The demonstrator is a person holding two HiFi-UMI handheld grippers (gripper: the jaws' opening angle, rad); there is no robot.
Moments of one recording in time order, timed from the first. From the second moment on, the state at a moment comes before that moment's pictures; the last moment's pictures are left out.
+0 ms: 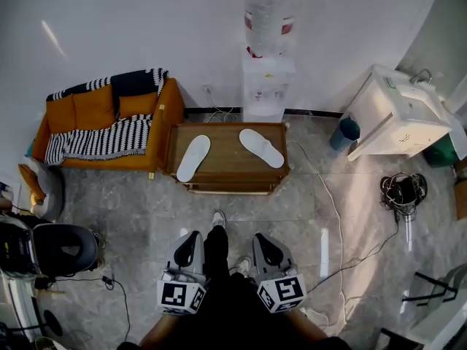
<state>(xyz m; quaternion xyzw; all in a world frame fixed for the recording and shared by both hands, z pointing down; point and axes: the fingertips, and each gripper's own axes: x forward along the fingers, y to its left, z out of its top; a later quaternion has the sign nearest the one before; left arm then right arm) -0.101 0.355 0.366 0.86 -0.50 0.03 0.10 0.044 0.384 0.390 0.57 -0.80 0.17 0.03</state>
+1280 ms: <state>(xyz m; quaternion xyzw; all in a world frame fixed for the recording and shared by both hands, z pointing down) -0.138 0.069 0.410 0.86 -0.49 0.08 0.14 0.017 0.112 0.387 0.59 -0.78 0.19 0.07</state>
